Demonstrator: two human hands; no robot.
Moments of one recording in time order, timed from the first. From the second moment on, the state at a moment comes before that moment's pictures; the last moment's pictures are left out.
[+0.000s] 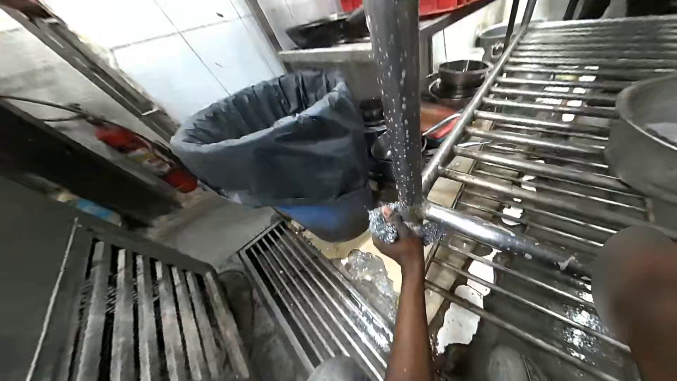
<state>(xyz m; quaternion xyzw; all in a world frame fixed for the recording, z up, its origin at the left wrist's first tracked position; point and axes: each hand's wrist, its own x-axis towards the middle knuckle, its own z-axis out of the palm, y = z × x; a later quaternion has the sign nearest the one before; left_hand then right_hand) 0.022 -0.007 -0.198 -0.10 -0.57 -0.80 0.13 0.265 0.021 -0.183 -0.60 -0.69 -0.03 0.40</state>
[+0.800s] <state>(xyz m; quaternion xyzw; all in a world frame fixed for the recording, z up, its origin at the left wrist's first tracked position) 0.011 -0.007 -0.203 -0.11 -0.66 -0.73 0.14 0.265 0.028 -0.185 -0.57 -0.69 -0.03 0.44</state>
